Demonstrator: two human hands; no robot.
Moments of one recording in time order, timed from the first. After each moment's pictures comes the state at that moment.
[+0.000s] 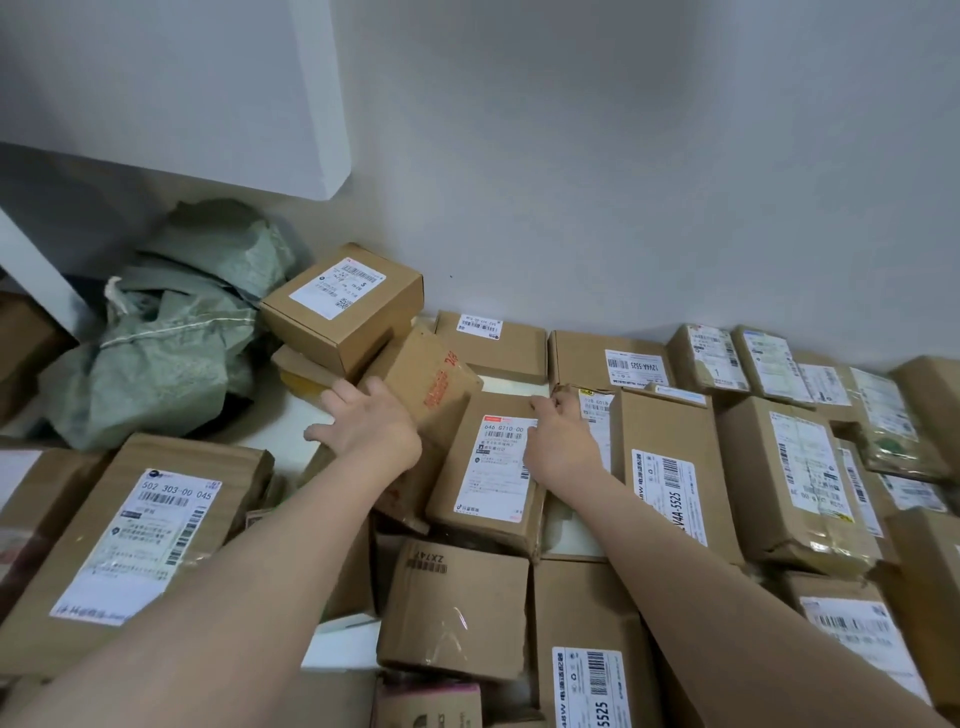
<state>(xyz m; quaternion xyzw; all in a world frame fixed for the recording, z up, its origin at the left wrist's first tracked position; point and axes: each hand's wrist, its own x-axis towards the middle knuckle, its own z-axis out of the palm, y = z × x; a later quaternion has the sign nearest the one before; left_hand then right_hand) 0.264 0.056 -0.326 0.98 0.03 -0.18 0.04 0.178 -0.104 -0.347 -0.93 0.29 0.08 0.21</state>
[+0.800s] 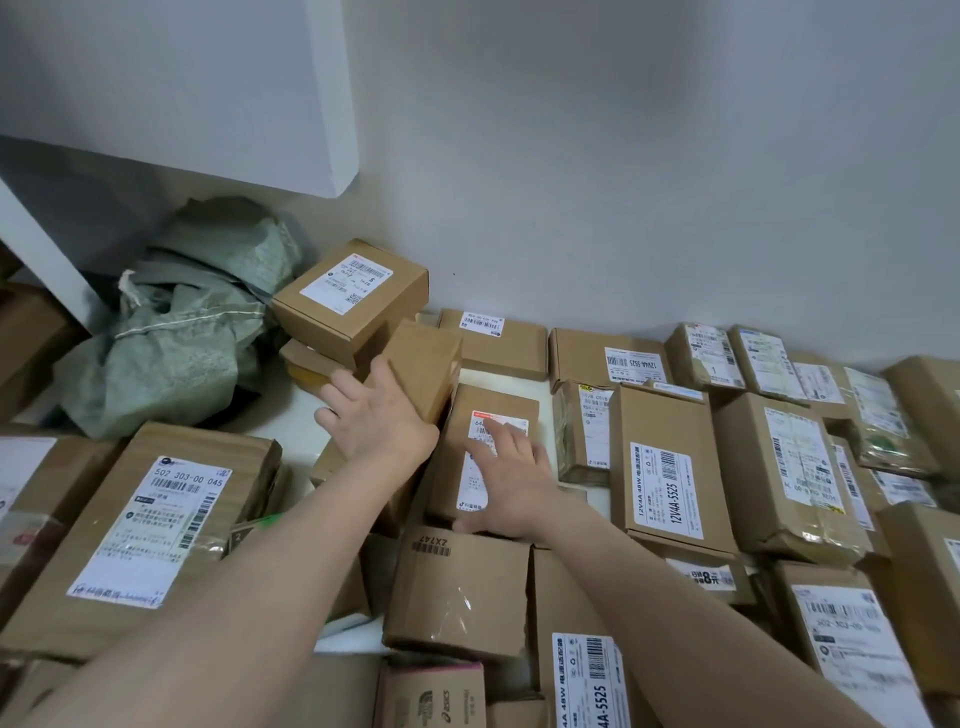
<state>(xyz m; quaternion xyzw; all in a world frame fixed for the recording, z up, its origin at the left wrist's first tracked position) 0.245 0.064 -0.323 0.99 0.01 -0.05 0.12 0.156 -0.056 -0.352 -0.96 0.10 0.22 0.15</state>
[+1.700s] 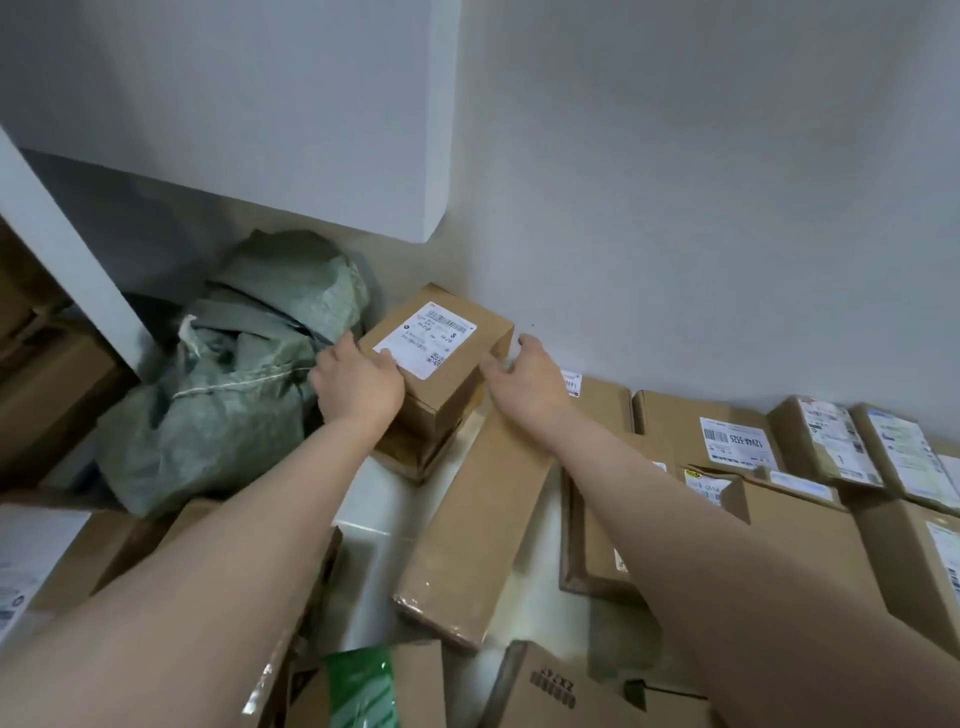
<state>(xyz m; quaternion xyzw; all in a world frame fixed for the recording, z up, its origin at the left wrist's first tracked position) 0.413 0.124 -0.336 0.90 0.11 -0.02 0.42 0.349 -0.024 -0.298 -0.89 0.25 0.01 0.38</state>
